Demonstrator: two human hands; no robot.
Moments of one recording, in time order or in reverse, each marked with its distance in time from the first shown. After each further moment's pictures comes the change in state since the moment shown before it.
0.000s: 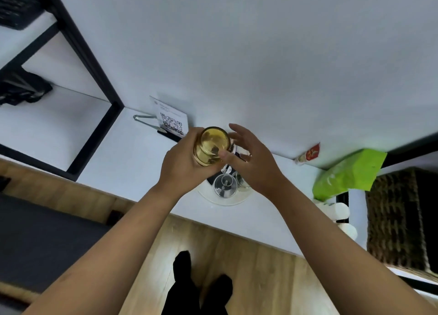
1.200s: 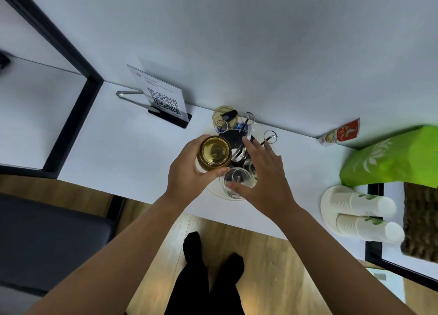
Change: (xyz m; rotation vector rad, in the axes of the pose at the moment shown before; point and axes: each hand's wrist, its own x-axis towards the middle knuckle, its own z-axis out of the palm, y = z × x) left_hand 0.006 -0.134 0.086 -0.046 -0.136 -0.034; right_hand 0.026 0.149 0.047 -0.527 -0.003 0.094
